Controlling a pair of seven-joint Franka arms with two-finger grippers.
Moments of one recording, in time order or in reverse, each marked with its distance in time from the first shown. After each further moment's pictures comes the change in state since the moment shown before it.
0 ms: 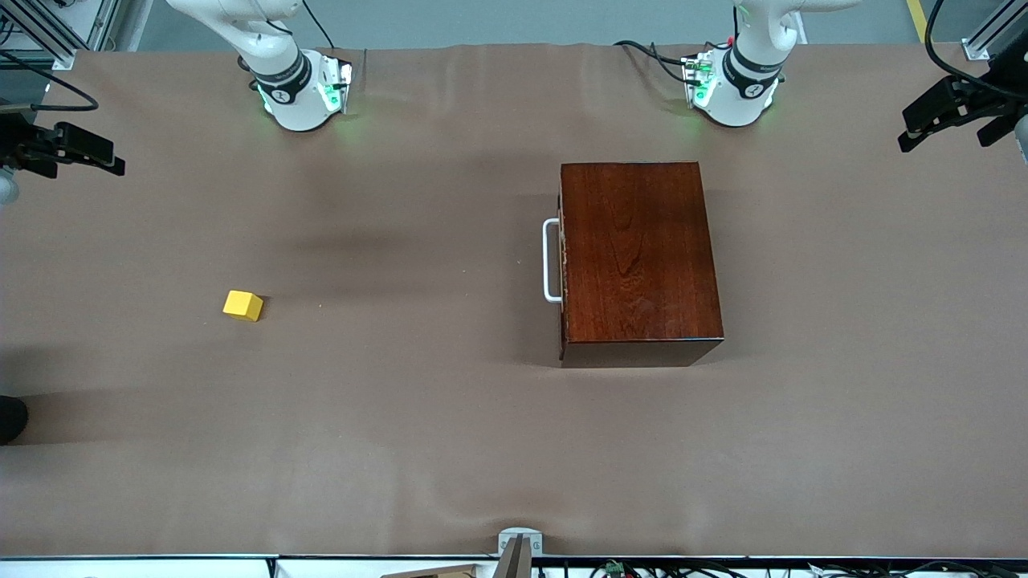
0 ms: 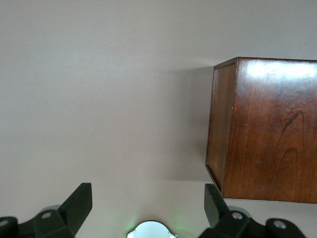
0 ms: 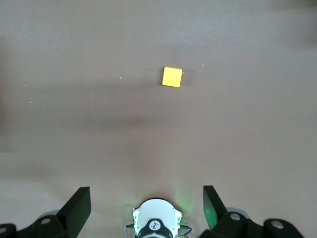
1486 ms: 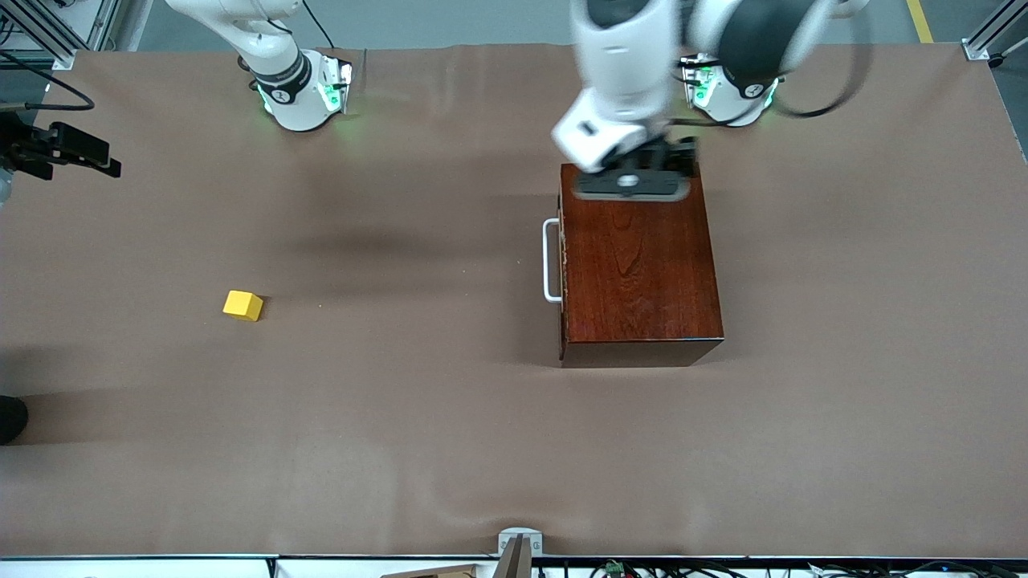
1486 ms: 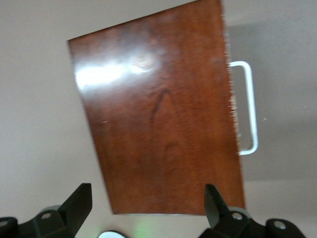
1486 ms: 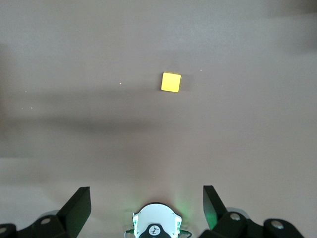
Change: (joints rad) left arm -0.346 0.464 -0.482 0.192 0.301 0.033 -0.581; right arm 0.029 -0.002 -0.037 0.003 0.000 0.018 0.000
